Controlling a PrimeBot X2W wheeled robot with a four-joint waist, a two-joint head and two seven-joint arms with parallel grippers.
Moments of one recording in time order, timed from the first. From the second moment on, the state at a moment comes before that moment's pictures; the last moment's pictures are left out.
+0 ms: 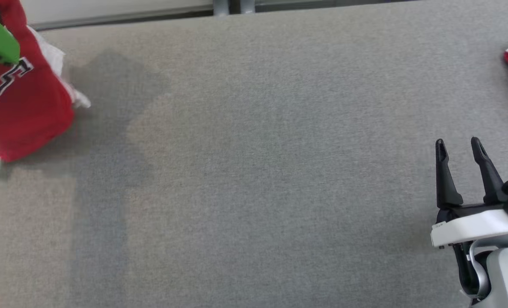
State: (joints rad) left arm -0.98 0.42 -0.16 0.50 -0.32 -0.13 -0.07; right arm -0.13 -0.16 -0.08 0.11 0.23 0.13 -0.25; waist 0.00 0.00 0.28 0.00
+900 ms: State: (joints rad) left arm -1.05 0.23 -0.40 0.32 -0.36 -0.13 0.03; right arm -0.12 -0.09 -0.08 0.17 0.25 0.13 -0.26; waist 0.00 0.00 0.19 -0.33
